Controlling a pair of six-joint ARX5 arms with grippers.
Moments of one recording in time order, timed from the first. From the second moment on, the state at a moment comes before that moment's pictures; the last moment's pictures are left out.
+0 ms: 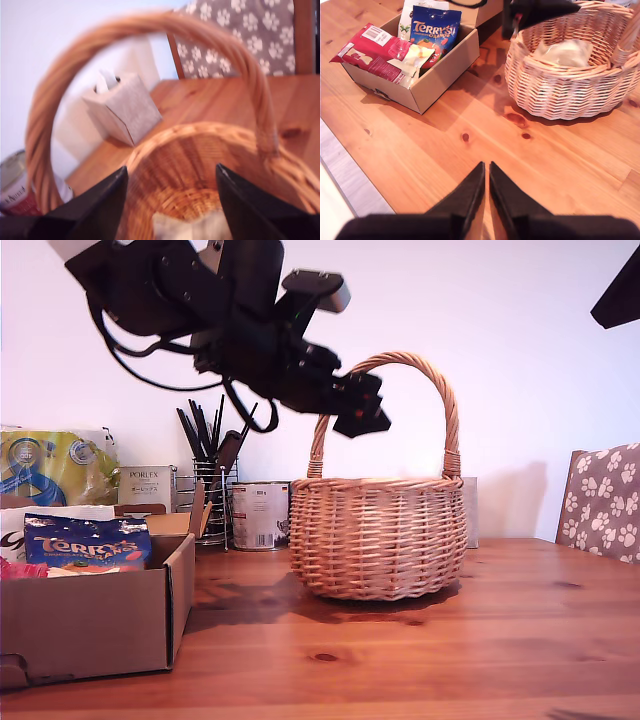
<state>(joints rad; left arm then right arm) -0.64 1.90 1.24 0.45 0.13 0.39 0.42 0.58 0.64 -0.64 -0.33 -0.18</state>
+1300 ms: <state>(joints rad) -0.32 0.83 0.80 -0.63 0.27 0.46 0.42 0.58 0.64 -0.64 -0.33 -0.18</state>
